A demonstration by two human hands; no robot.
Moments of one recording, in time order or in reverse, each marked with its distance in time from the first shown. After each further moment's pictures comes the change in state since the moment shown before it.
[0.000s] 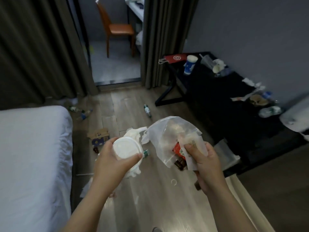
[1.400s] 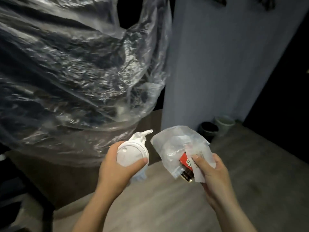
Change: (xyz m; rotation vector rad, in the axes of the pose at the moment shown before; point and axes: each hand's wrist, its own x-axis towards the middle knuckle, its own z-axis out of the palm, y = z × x) left_hand -0.525 0.234 0.433 -0.069 -1.583 0.766; right_hand -0.460 0.000 -0.498 0.372 1.752 -0.379
